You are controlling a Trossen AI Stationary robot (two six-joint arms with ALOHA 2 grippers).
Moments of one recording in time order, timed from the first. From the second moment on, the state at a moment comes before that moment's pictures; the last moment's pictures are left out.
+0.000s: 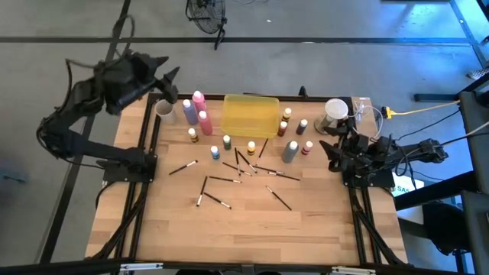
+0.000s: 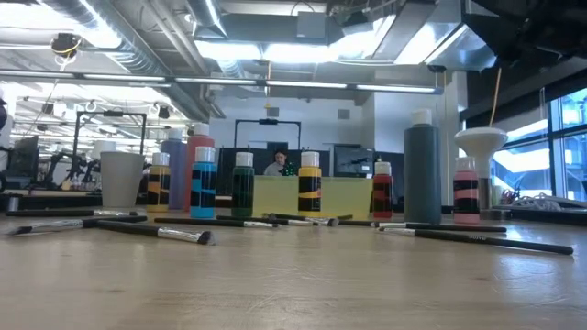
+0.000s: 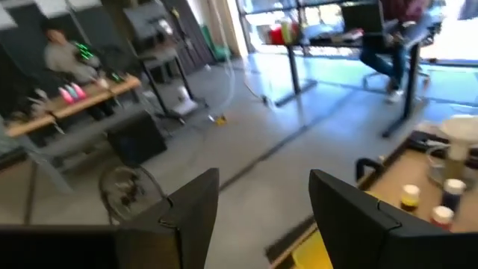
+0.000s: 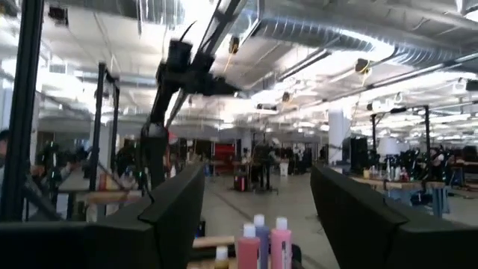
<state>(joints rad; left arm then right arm) 0.30 1.06 1.66 -0.88 -0.67 0.02 0.20 0.16 0.06 0.57 0.42 -0.21</state>
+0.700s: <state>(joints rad) 0.74 1.55 1.88 -1.30 -0.29 -0.02 0.20 0.23 0.06 0.49 0.42 -0.03</state>
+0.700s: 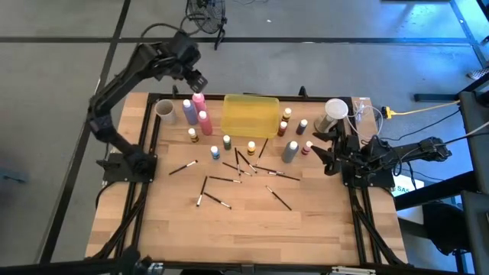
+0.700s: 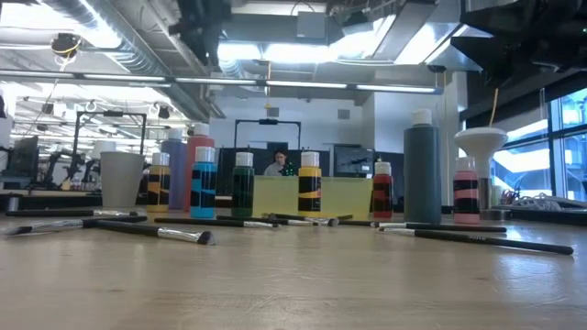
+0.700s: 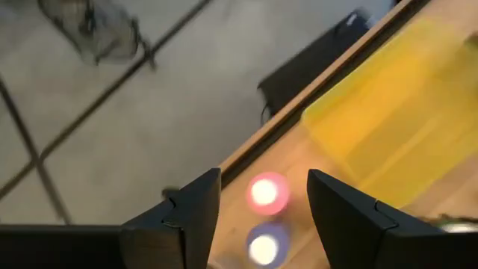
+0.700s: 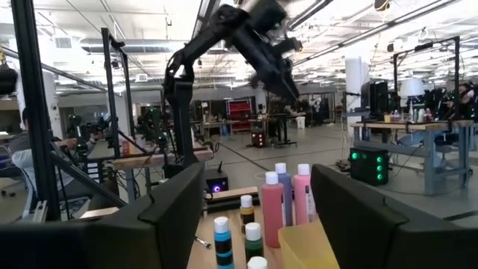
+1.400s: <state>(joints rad) 0.87 1.83 1.87 -1.38 -0.11 -0.02 0.20 0.23 0.06 0.43 0.42 0.02</state>
